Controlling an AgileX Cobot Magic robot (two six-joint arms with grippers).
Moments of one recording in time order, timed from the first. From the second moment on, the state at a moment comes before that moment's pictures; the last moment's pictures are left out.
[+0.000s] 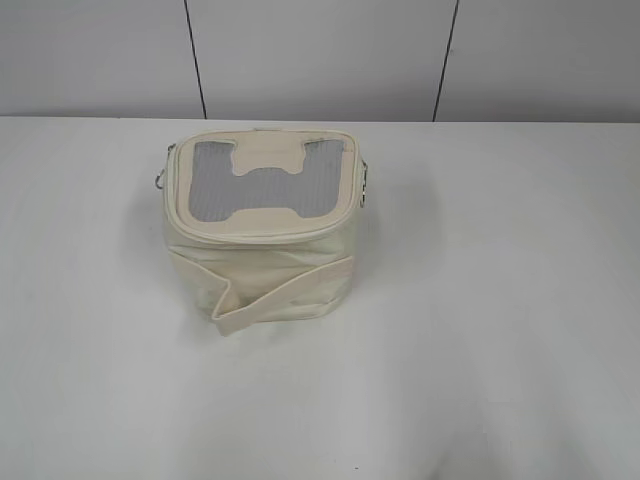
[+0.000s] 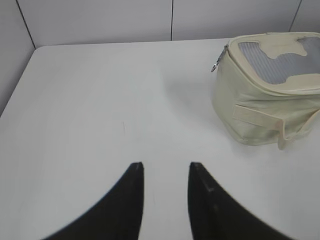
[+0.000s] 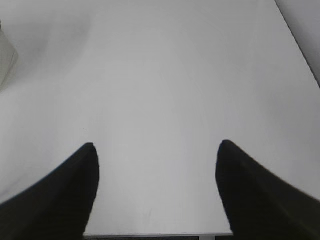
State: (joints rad) left arm -0.07 -0.01 -0.54 -0.07 1.06 0.08; right arm 0.11 -0.01 -0.50 -0.05 1.05 0.07
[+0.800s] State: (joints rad) left arm -0.07 -0.01 -0.54 -0.07 1.06 0.08; right arm 0.11 -0.01 -0.50 -0.05 1.05 0.07
